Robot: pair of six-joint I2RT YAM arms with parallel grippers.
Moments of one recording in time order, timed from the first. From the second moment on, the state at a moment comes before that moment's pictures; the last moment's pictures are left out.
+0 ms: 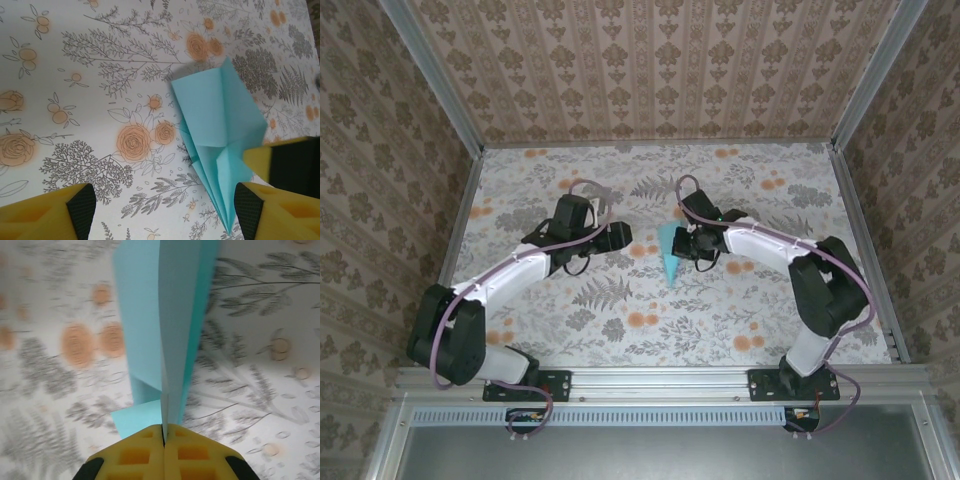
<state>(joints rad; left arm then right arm) -0.51 1.39 0.85 -0.21 0.29 -0.57 0.54 1.69 1.13 -0.51 -0.16 0.71</state>
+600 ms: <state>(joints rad) -0.47 1.31 0.85 -0.25 0.27 -0.57 0.51 1.67 0.82 -0.22 -0.35 0.78</state>
